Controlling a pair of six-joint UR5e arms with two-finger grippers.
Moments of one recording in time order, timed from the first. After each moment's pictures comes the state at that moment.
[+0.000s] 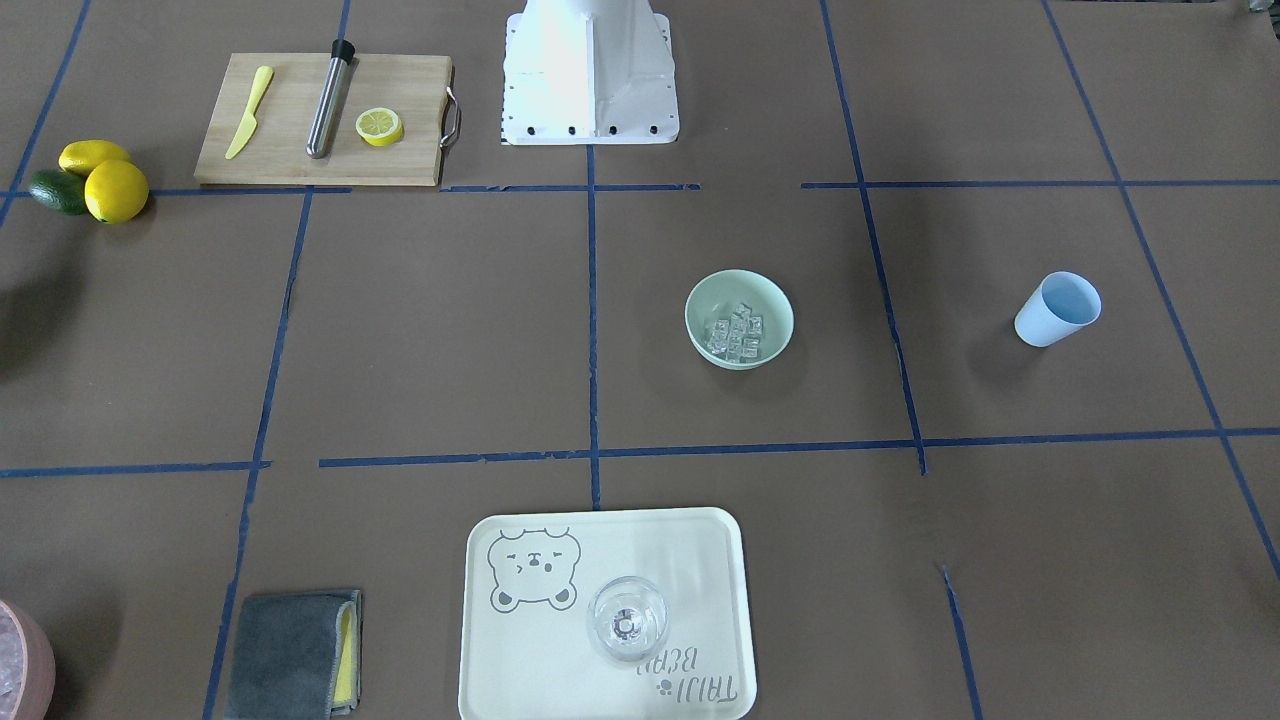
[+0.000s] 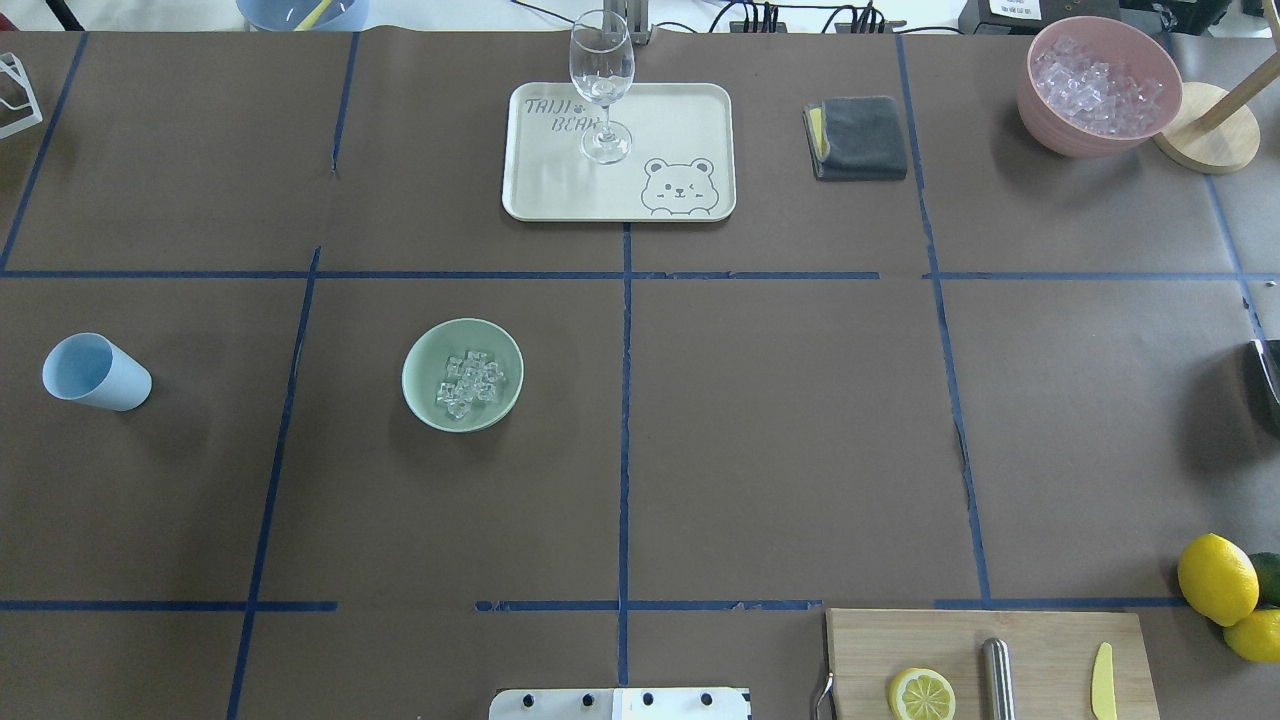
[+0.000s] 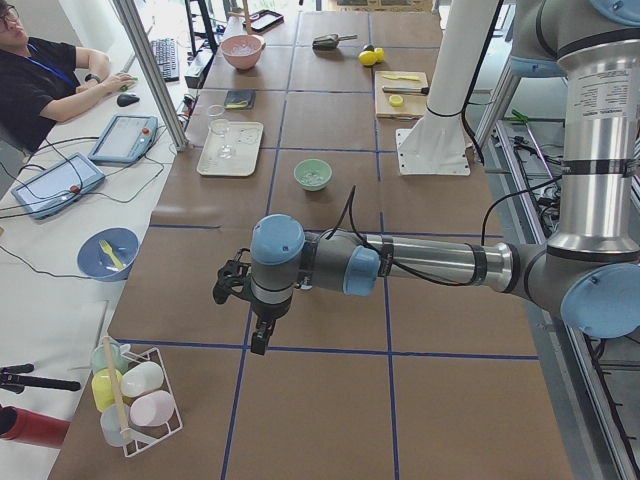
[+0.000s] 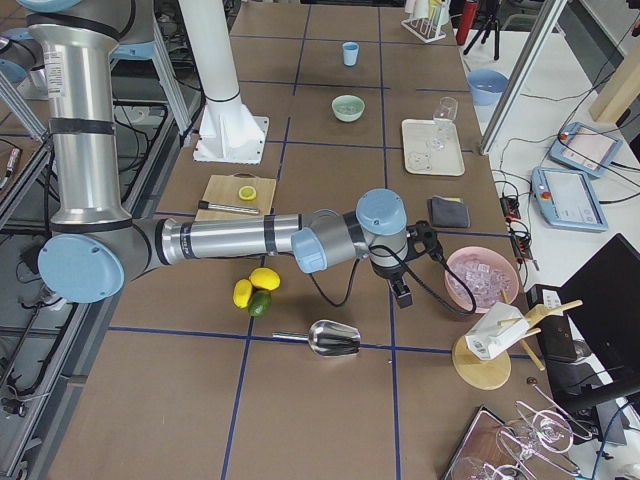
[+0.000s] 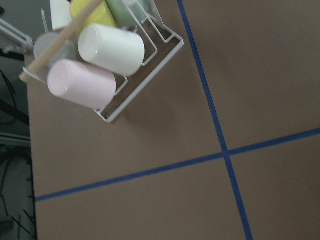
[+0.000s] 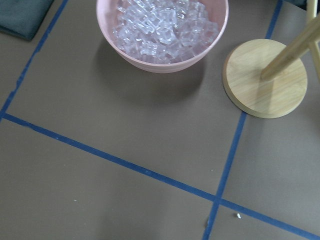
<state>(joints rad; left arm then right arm) -1.63 -1.49 -1.71 -1.64 -2.34 0.09 1.50 -1.53 1.69 -1.28 2.38 0.02</state>
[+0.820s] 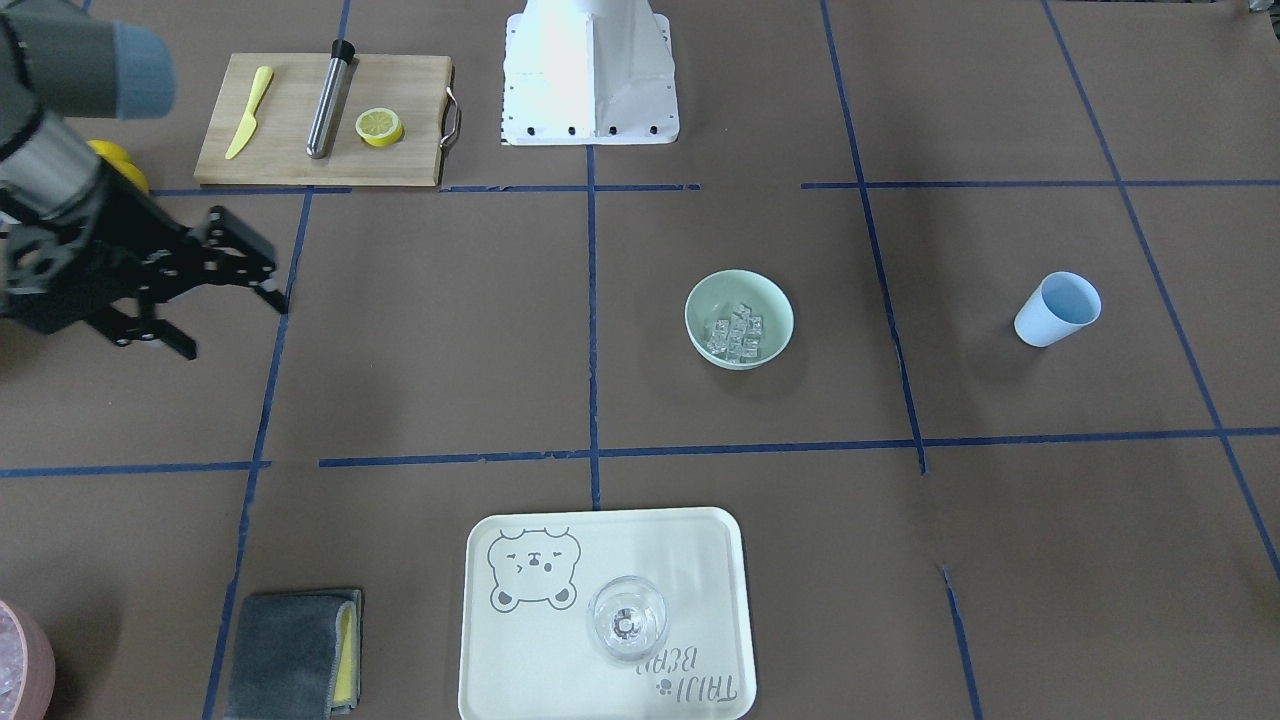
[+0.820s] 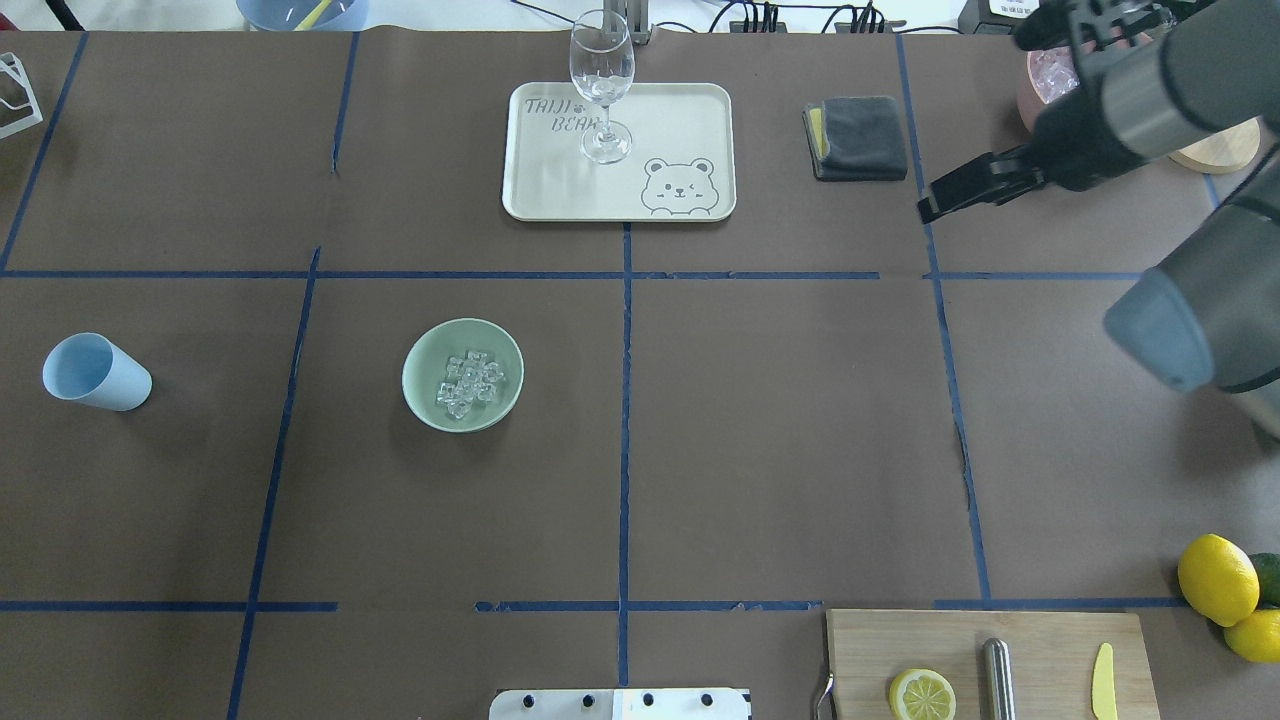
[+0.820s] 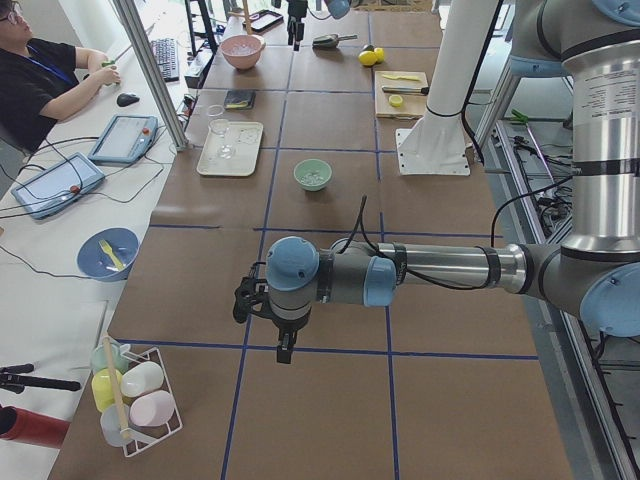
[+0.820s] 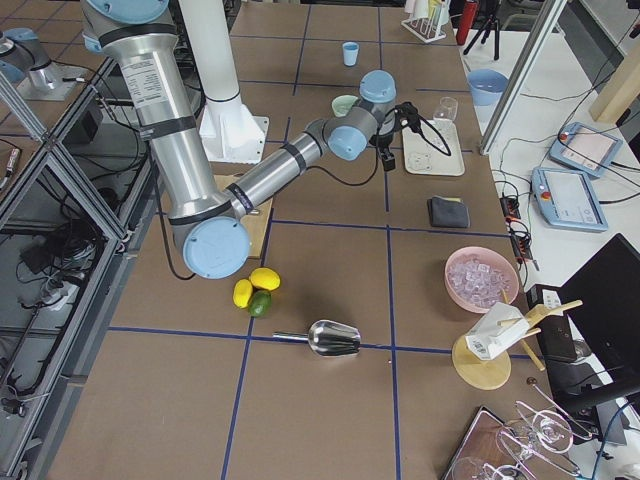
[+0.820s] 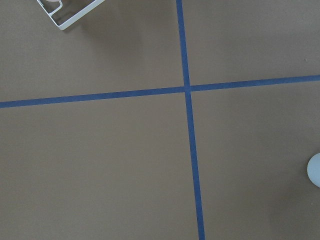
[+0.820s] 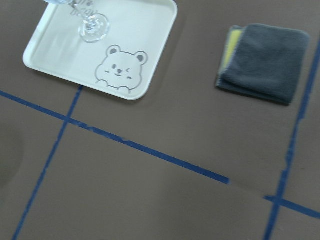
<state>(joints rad) -1.64 -1.46 -1.72 -1.62 -2.38 0.09 0.92 -1.19 1.87 -1.29 2.18 0.75</state>
